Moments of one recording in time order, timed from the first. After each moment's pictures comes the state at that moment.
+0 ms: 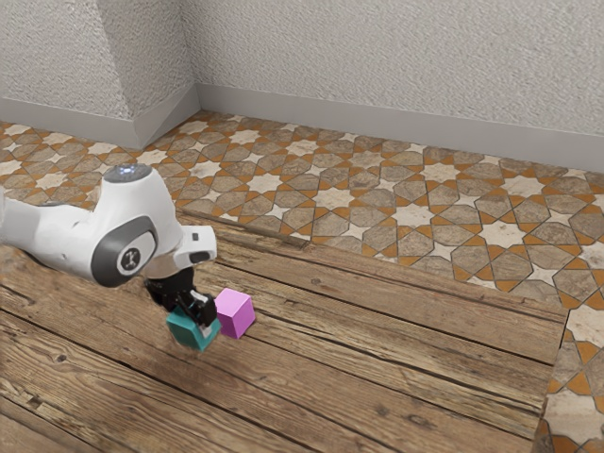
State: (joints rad) arm 0.01 -0.05 -0.04 -2.41 -0.02 2.45 0.06
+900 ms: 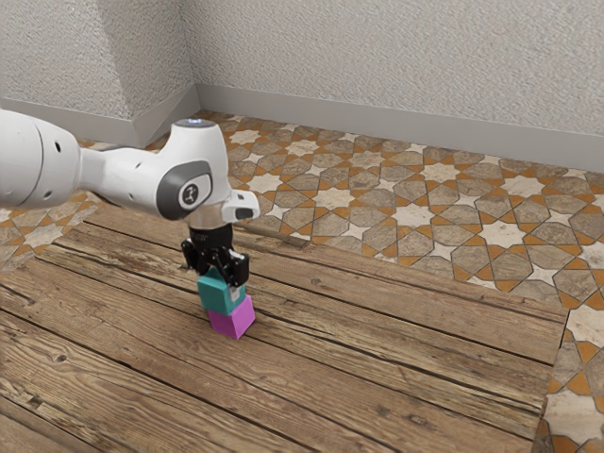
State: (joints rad) arm 0.02 0.26 -0.04 -1.96 0.01 2.12 0.02
